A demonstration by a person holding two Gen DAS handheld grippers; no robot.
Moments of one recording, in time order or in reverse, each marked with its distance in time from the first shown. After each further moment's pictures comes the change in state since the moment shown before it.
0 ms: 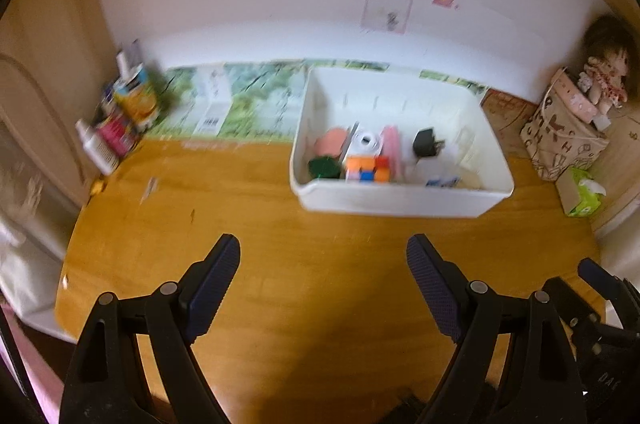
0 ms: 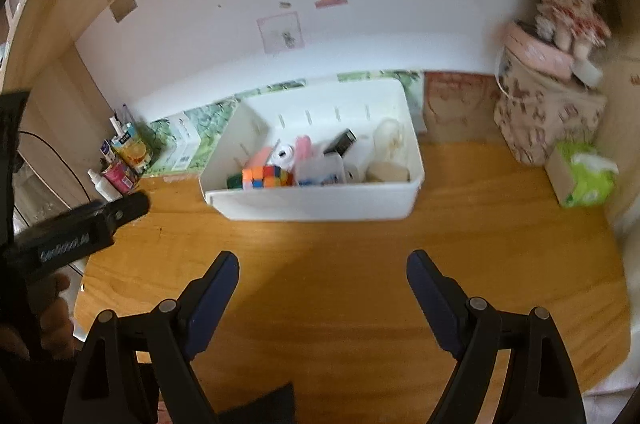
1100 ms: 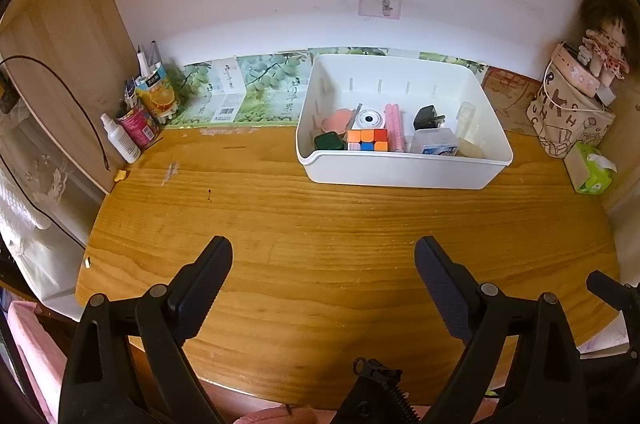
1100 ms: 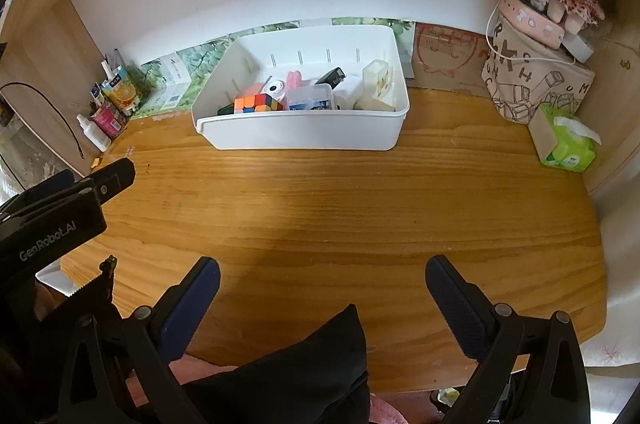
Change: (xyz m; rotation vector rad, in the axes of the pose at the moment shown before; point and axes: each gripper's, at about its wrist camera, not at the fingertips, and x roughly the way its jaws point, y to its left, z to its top) left arm -0.022 -0.026 -0.025 0.034 -0.003 0.075; right arm -0.017 0.010 -0.028 -0.070 0.165 -0.067
